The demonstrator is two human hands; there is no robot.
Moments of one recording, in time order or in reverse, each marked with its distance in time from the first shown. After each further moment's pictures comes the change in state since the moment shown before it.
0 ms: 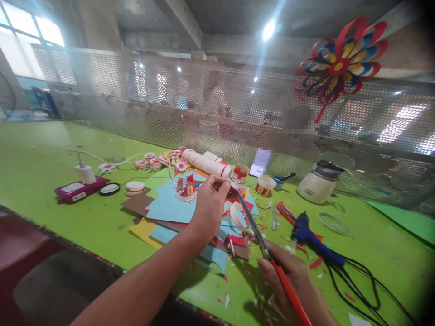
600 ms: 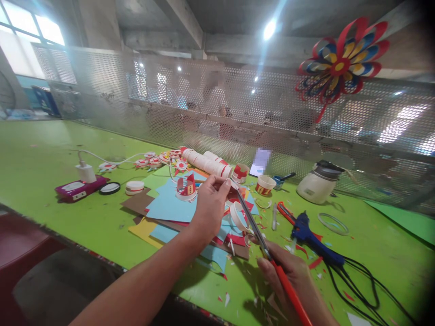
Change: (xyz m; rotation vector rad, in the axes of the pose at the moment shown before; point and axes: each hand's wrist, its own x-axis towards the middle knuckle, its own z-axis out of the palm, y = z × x) left_hand 0.001 -0.002 -0.001 0.011 0.014 0.010; right_hand -0.001 0.000 0.003 -0.041 0.022 0.000
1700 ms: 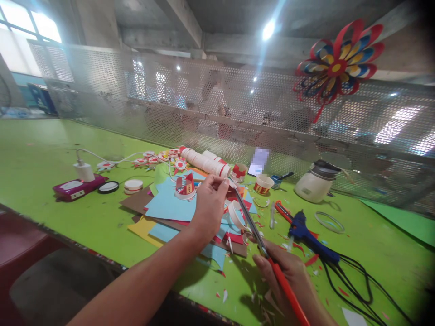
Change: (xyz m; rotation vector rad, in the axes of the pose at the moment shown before) left_hand 0.001 -0.006 -0.001 0.029 0.044 0.024; right_hand -0.004 0.008 -0.004 -0.074 -0.144 0.018
